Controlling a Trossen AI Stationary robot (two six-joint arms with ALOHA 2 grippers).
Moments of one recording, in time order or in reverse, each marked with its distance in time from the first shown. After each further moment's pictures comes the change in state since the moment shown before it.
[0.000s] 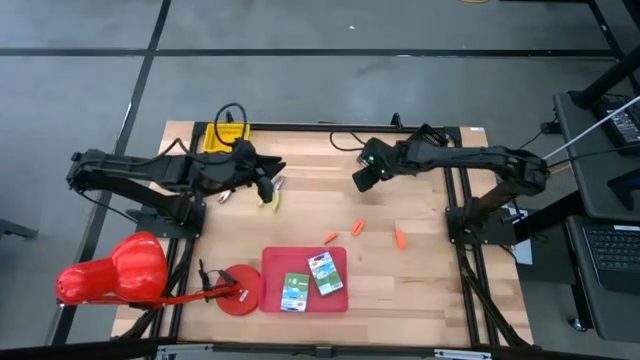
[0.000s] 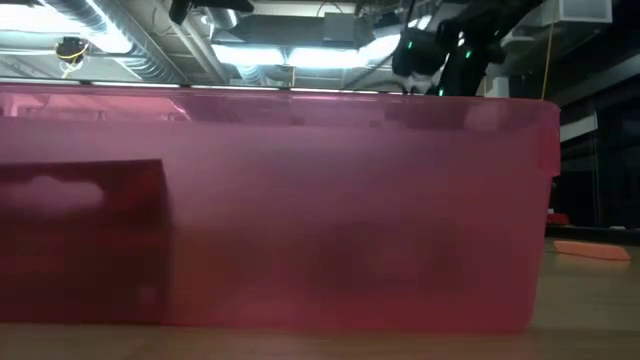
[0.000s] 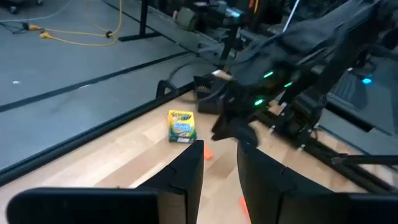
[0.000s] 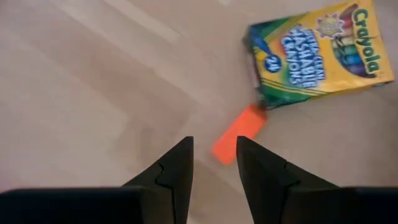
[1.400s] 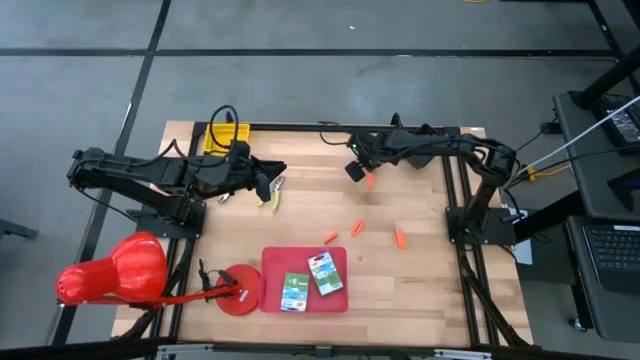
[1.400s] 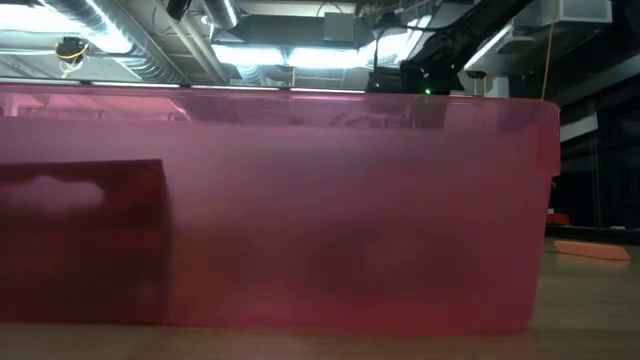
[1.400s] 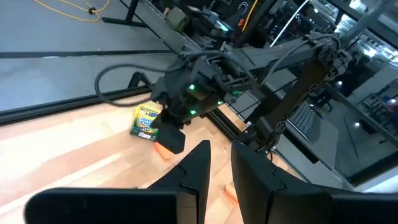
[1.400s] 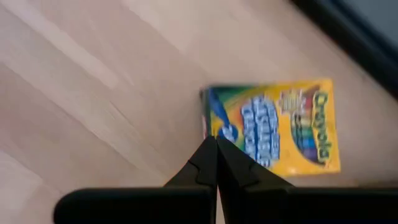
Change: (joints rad) left arm -0.048 -0.003 0.000 0.061 -0.007 -0.240; right arm -0.102 0.239 0.175 -0.012 0.126 -0.238
